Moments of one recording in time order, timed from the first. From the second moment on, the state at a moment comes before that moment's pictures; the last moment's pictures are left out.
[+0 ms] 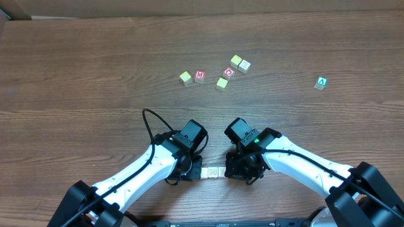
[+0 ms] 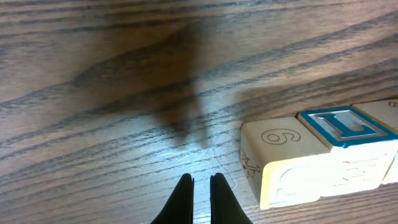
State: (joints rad) left arm -0.64 1.49 0.76 -0.80 0.14 -0.57; right arm 0.72 1.60 0.83 -0.74 -0.35 0.75
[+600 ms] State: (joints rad) left arm -0.64 1.49 0.76 -0.80 0.15 -0.55; right arm 0.80 1.60 0.83 -0.68 -0.35 0.85
